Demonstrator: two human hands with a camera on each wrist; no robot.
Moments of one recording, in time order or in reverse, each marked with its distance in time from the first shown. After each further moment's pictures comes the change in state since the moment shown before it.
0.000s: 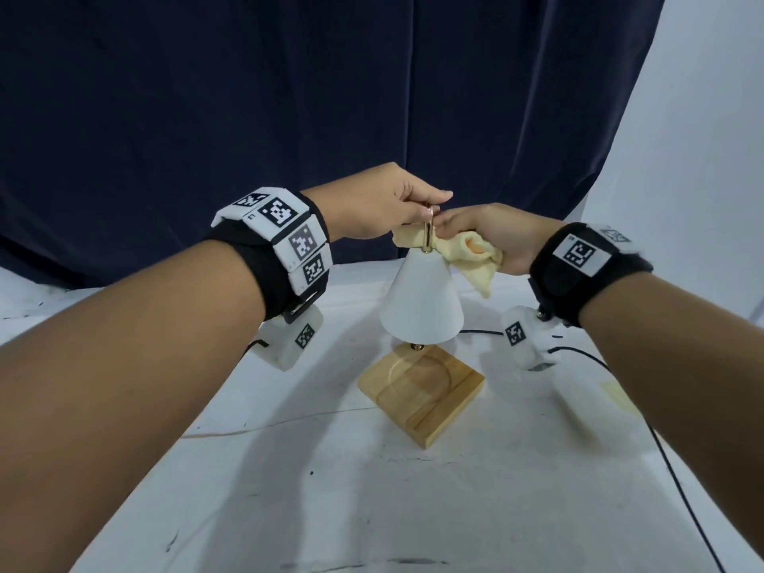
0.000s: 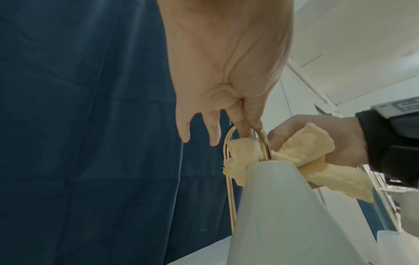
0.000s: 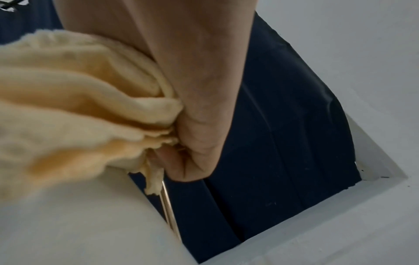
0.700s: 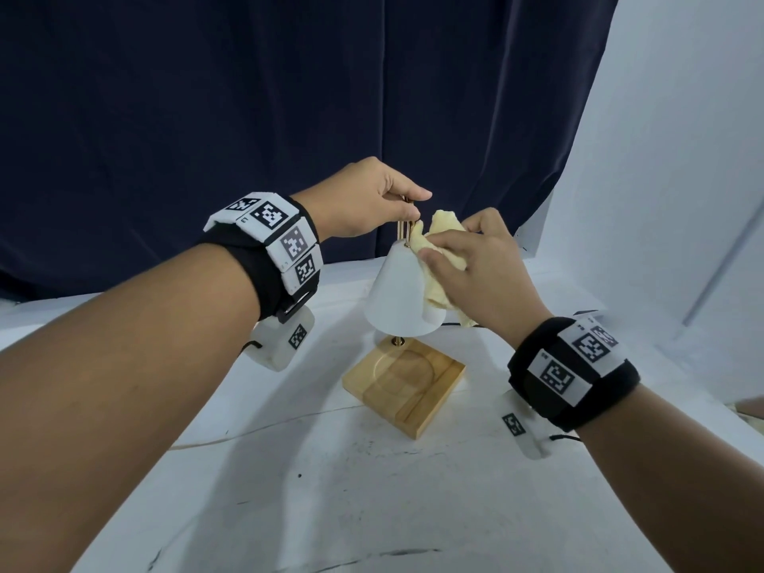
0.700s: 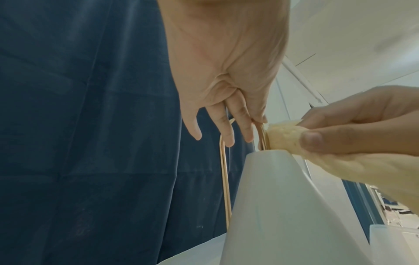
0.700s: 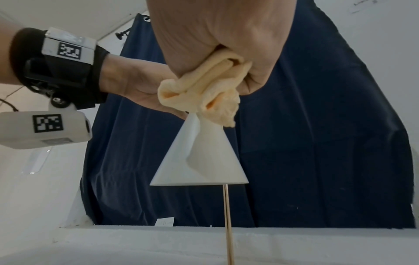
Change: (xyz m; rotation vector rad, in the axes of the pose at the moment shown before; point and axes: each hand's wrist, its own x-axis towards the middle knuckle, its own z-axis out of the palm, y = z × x) left_hand 0.008 -0.009 0.006 0.023 0.065 0.044; right_hand -0.055 0.046 0.054 -0.787 0.755 -0.463
